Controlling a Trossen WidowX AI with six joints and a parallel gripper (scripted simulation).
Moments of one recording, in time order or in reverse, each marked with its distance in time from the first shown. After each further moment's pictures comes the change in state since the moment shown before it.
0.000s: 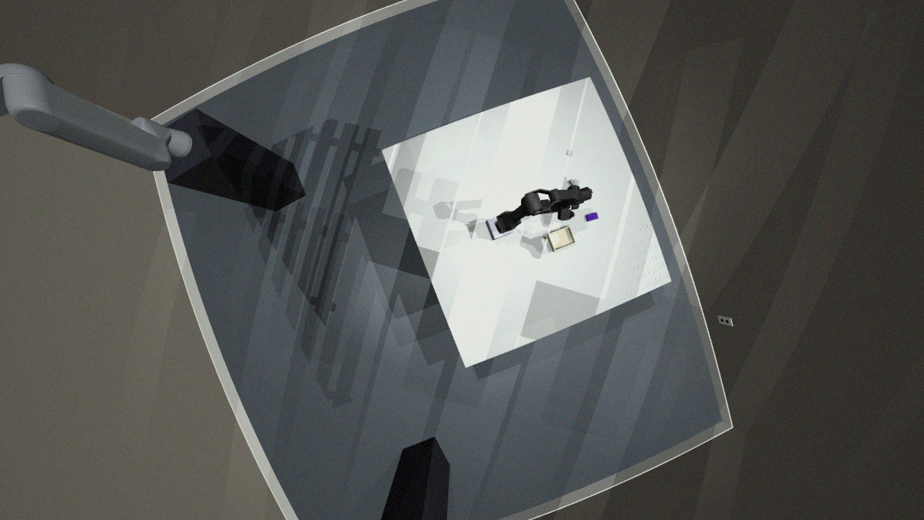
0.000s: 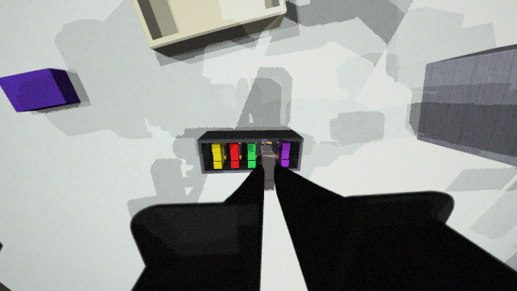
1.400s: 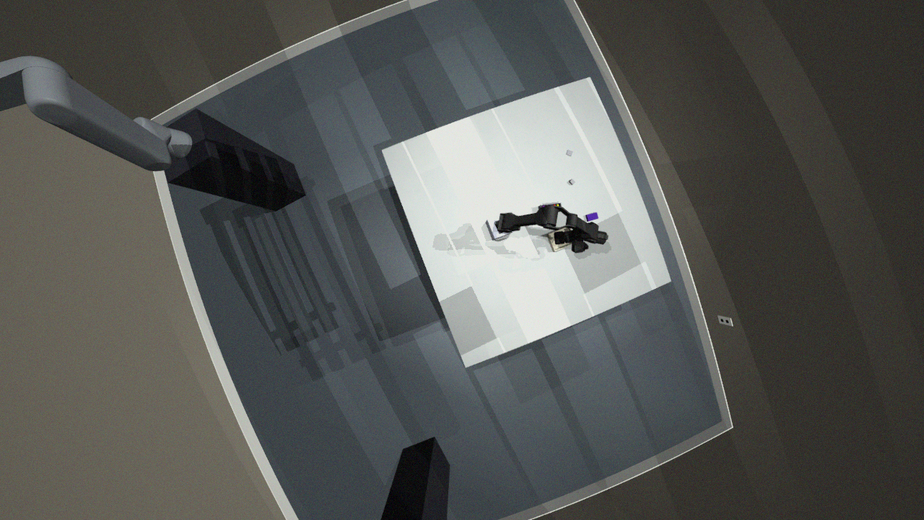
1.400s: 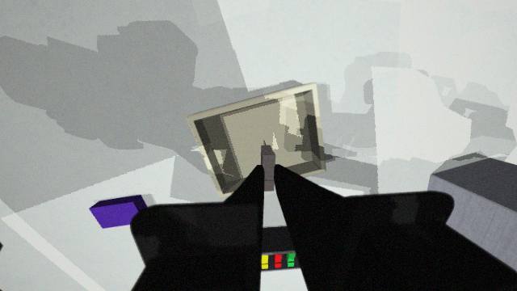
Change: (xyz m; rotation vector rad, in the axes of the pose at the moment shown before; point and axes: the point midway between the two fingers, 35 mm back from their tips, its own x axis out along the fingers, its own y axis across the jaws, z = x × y) arm 0.012 0.054 0.162 0.007 -0.010 0.007
